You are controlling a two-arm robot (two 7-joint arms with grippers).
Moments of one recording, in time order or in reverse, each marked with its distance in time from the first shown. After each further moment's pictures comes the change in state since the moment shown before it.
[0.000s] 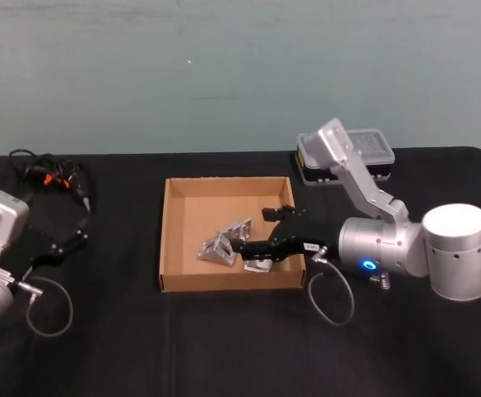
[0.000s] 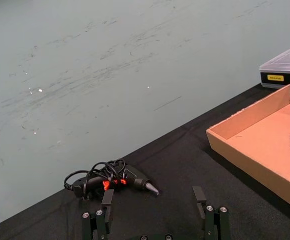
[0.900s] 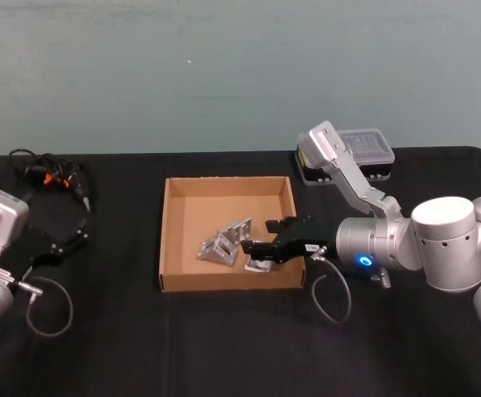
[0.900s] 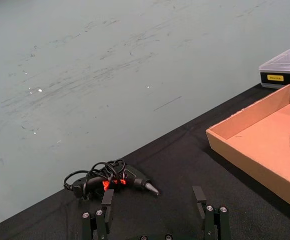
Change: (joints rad) left arm 0.000 0.000 0.000 0.000 0.000 0.000 0.000; right arm 0.045 -0.024 -0.020 0.061 -0.007 0.108 -0.039
